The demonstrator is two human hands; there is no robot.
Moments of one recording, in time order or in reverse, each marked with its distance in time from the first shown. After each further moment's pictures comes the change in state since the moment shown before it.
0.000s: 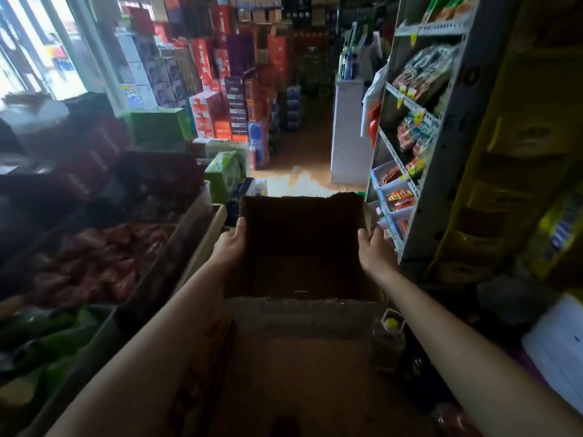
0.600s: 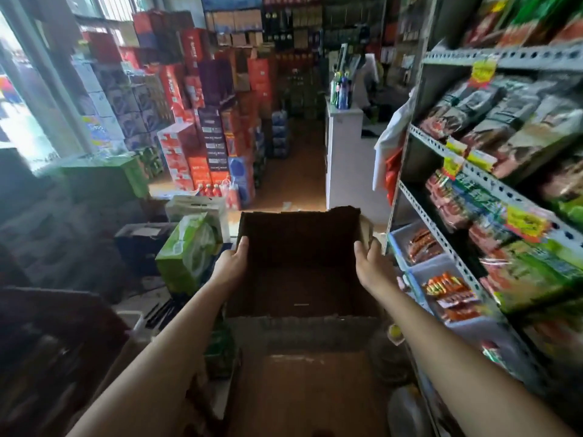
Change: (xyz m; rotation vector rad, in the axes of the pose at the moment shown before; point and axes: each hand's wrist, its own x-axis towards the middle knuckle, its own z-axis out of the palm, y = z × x) left_hand 0.509 0.134 0.107 0.033 -0.006 -0.037; right_hand 0.488 -0.135 0.096 -0.048 0.022 0.021
